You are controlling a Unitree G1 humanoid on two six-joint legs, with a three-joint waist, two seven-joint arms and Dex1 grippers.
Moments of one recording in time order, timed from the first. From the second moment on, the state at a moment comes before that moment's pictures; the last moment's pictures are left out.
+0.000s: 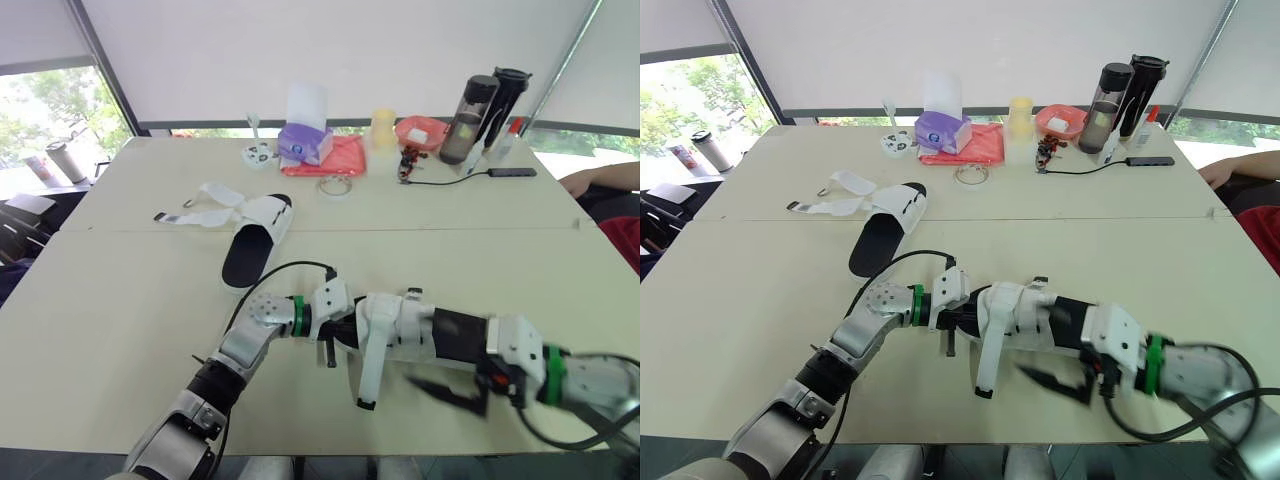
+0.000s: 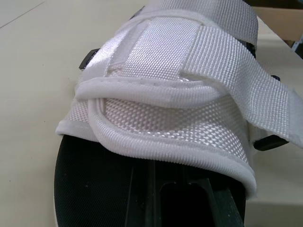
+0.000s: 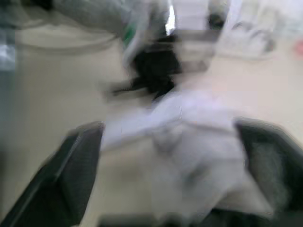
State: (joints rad) left arm -0.49 0.22 -0.41 0.30 -0.13 0.06 -1.05; right arm 0.44 -1.05 -0.19 -0.65 0.89 0.40 0.82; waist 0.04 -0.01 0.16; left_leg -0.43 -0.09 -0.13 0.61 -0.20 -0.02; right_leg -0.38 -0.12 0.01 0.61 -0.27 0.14
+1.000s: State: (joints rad) left arm -0.38 0.26 -0.41 0.09 -0.13 0.21 -0.99; right arm 0.18 -0.76 0.00 -0.58 1.29 0.92 0.42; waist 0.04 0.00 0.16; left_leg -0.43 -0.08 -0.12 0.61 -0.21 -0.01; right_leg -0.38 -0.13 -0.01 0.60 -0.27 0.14
